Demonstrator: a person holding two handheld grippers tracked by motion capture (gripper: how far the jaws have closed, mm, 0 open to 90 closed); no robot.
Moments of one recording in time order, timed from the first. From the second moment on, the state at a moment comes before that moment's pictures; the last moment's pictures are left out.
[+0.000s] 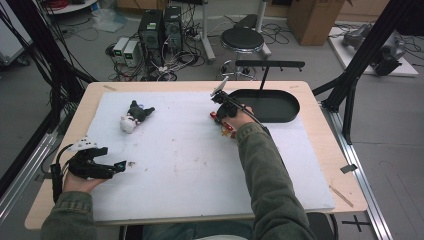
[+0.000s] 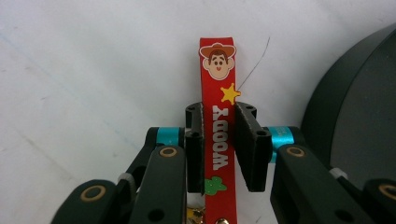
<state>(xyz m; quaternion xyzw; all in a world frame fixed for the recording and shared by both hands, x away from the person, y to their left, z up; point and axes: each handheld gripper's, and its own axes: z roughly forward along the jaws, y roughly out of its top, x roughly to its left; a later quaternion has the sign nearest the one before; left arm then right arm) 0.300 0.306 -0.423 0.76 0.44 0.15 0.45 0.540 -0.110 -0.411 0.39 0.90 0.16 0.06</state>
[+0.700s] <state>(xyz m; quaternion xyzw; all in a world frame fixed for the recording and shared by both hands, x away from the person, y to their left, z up) 0.300 0.305 -0.423 0.76 0.44 0.15 0.45 0.527 -0.152 -0.358 0.40 0.89 0.21 0.05</state>
